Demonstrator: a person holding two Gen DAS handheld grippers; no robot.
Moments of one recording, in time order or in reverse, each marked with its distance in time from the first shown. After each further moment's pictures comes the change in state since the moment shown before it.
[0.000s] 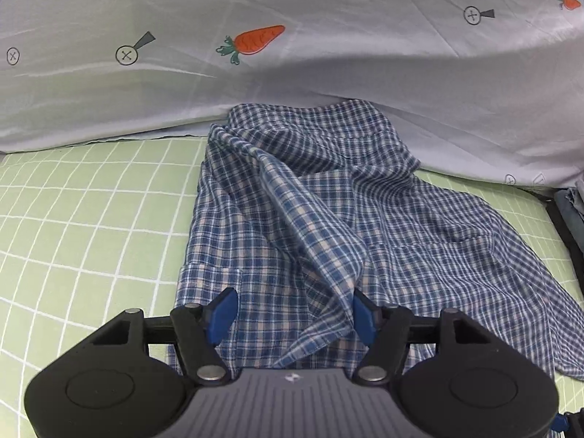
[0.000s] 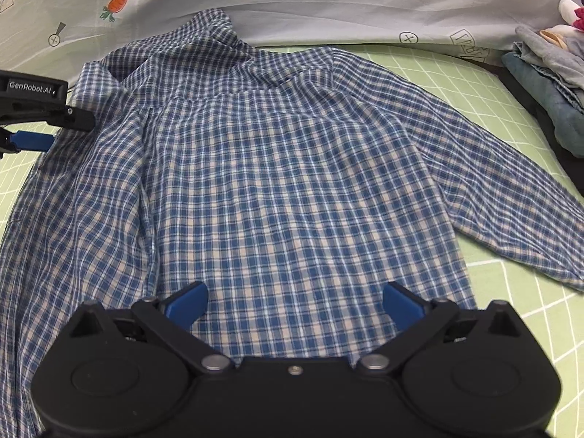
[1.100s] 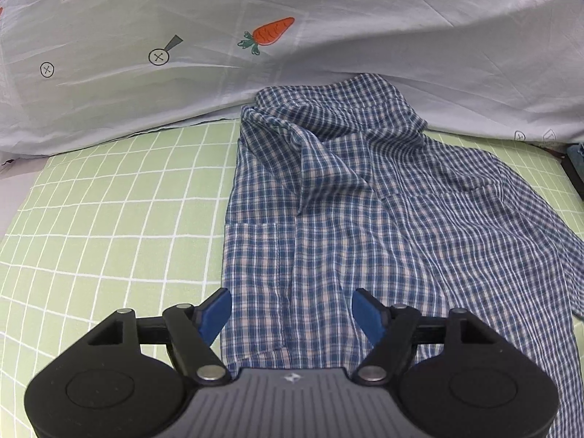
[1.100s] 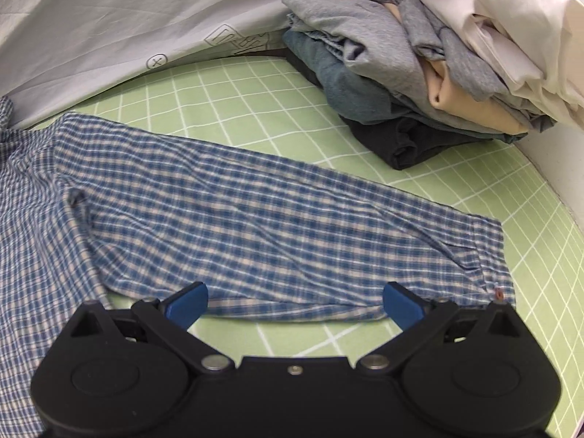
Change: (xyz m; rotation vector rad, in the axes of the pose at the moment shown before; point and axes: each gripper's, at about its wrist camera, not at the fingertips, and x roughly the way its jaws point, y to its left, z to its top) left arm -0.057 -0.010 -0.038 0.157 0.088 0.113; right arm -0.002 -0.185 0.008 0.280 -0.043 -0.353
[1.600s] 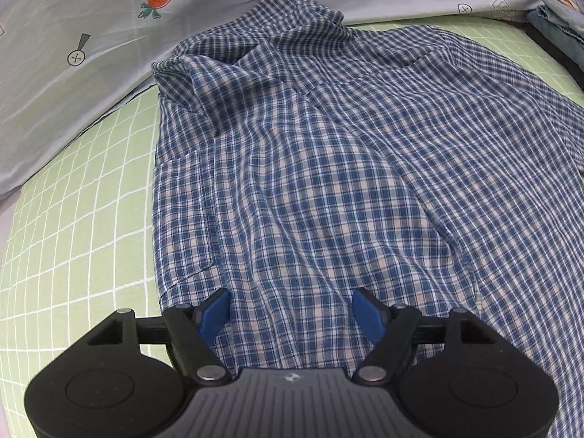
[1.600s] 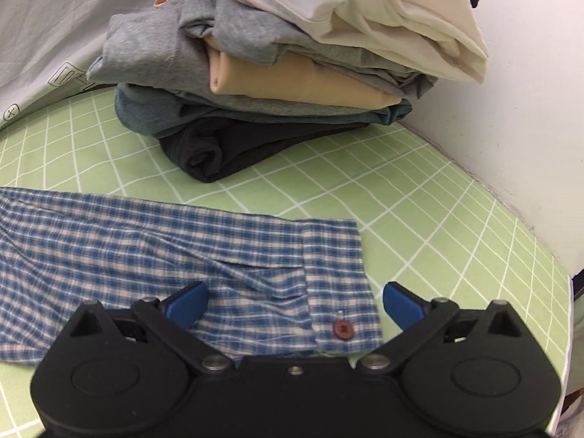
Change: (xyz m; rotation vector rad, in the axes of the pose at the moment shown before) left arm 0.017 -0.061 -0.036 0.274 0.133 0.060; right arm 0.035 -0.110 -0.010 0.141 -0.101 -0.231
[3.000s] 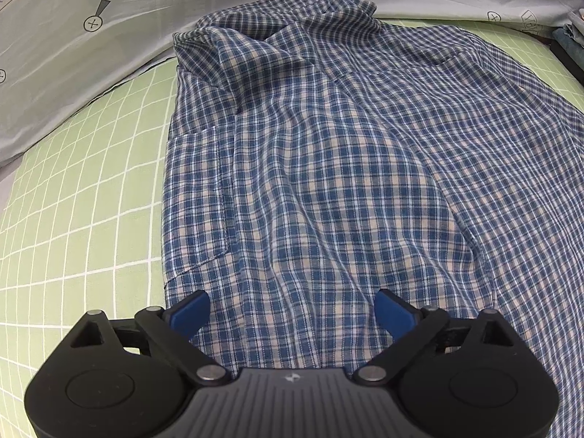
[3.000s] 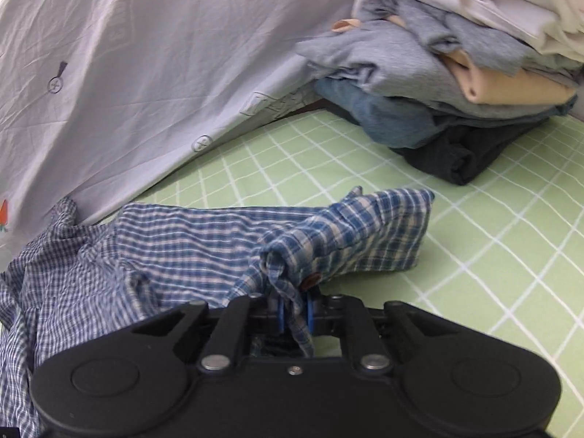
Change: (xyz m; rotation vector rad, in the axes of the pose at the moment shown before) left arm 0.011 0.020 -0.004 -0.125 0.044 -0.017; right arm -0.058 0.105 -0.010 0.050 -0.095 0.617
